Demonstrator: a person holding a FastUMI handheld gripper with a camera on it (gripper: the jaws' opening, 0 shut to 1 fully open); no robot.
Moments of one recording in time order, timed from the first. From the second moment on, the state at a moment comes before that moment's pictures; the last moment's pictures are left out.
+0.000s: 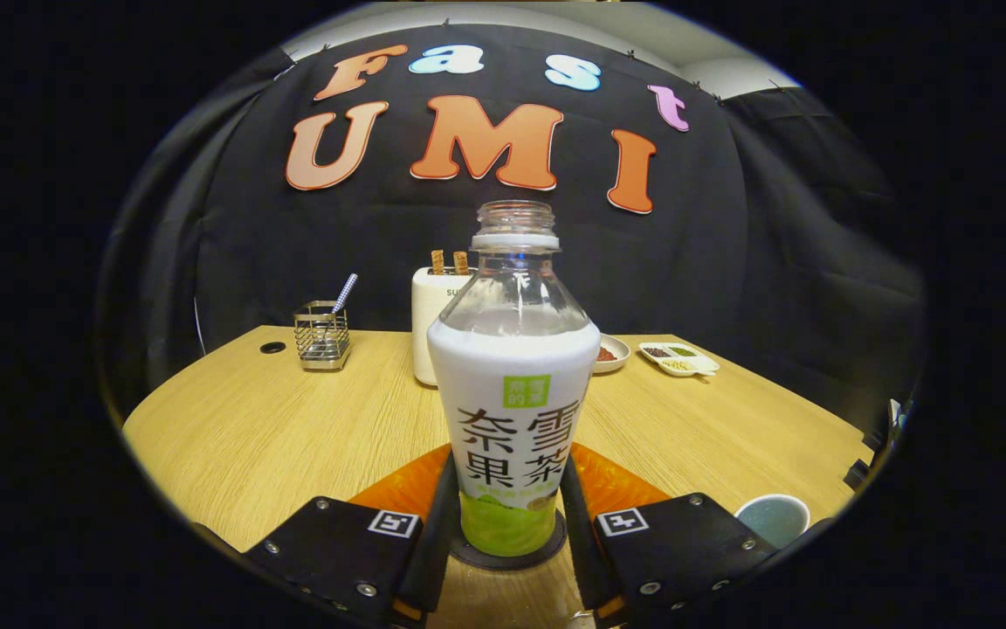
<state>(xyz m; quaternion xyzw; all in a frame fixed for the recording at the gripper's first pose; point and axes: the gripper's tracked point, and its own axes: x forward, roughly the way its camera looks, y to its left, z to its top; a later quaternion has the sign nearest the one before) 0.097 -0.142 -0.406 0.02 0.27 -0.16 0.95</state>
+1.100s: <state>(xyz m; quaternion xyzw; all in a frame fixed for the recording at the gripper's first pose) 0.070 -0.098 -0.227 0.02 0.14 -0.15 0.98</state>
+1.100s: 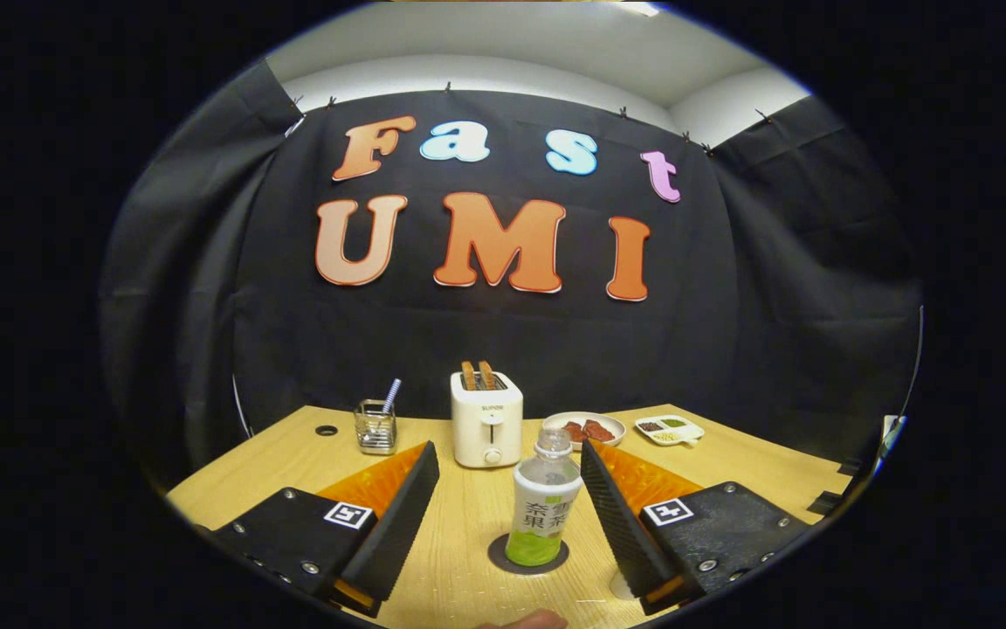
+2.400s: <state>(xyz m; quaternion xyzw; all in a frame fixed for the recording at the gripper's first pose) 0.012 0.008 -0.050 0.01 0.05 -0.02 1.00</state>
